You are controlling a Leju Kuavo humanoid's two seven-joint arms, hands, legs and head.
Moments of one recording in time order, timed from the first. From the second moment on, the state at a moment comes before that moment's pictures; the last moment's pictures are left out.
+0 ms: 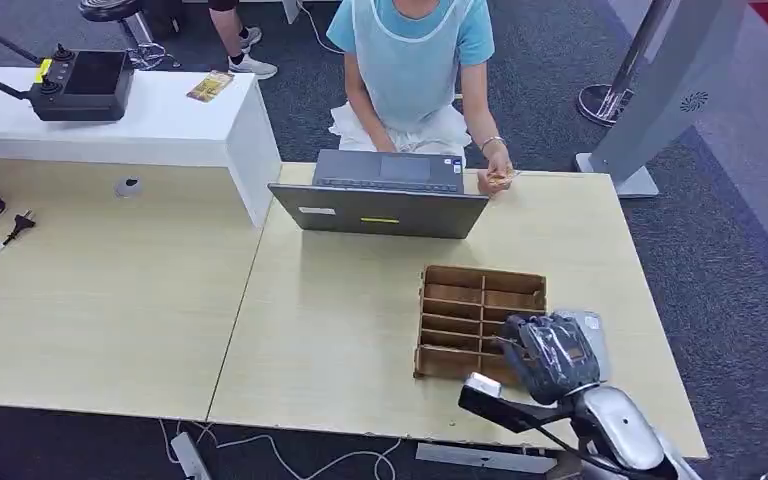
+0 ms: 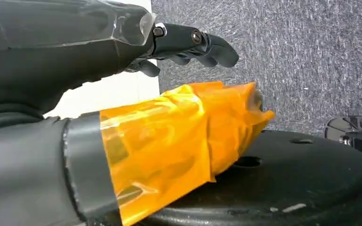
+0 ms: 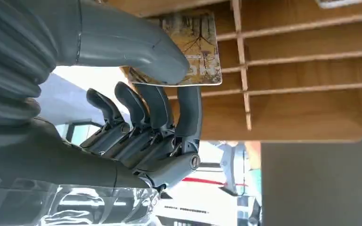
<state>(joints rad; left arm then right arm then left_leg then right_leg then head) -0.07 -0.25 1.17 -0.23 -1.33 0.24 0.15 -0.07 -0.42 0.51 -1.70 1.15 -0.08 0.09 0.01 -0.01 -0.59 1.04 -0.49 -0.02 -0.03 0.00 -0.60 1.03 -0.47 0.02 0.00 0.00</state>
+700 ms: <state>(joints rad) -0.07 -0.25 1.17 -0.23 -1.32 0.24 0.14 -0.10 -0.42 0.43 -1.77 1.13 -0.11 0.06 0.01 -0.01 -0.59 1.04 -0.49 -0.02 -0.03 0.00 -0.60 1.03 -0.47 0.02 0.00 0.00</state>
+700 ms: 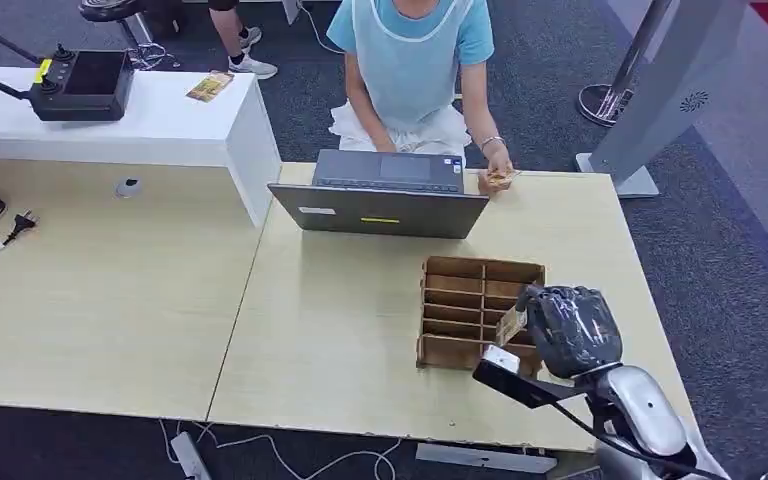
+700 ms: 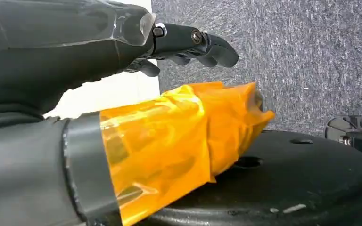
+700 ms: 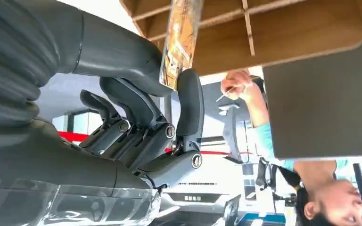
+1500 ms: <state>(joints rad) -0.07 -0.25 1.18 -0.23 -1.32 0.24 0.14 -0.13 -0.42 0.41 -1.79 1.11 -0.14 0.04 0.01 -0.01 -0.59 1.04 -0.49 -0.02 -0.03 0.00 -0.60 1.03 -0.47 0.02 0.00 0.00</state>
